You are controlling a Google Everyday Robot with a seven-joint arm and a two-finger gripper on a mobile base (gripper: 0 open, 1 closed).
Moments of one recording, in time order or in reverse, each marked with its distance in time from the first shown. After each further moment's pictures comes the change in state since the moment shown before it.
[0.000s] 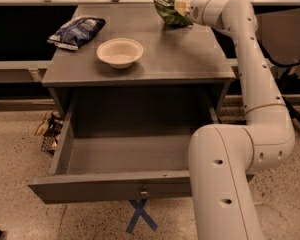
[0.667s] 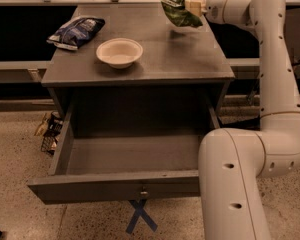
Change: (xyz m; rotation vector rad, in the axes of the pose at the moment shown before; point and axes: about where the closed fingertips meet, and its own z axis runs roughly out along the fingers) arm -0.013 0.011 -0.065 -0.129 0.037 -0.169
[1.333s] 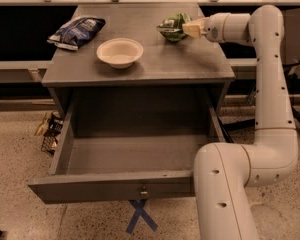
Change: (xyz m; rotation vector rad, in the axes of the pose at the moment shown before) arm 0.067 0.027 -0.017 -0.105 0.118 0.009
